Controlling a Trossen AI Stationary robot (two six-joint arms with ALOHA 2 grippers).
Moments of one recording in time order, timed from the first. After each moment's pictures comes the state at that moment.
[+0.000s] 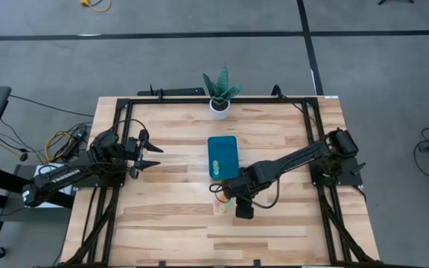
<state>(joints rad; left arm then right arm) 0.53 0.12 0.02 0.06 0.67 0.01 0.30 1.85 1.36 -0.84 -0.11 0.40</state>
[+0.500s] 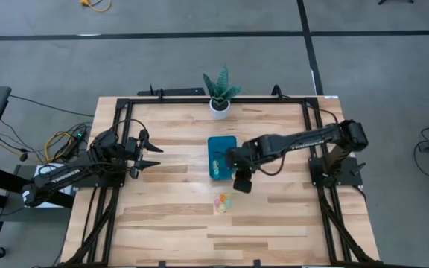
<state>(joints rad) 0.53 0.12 0.02 0.06 0.67 0.01 0.11 1.72 1.36 -0.92 -0.04 0.32</state>
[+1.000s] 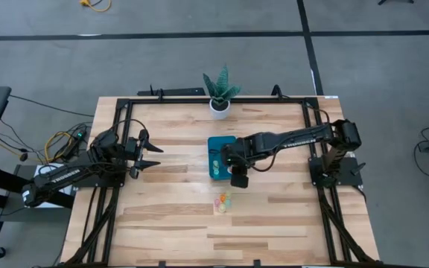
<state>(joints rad) 0.53 0.12 0.02 0.06 0.67 0.01 0.06 1.77 1.36 -0.85 0.01 0.14</state>
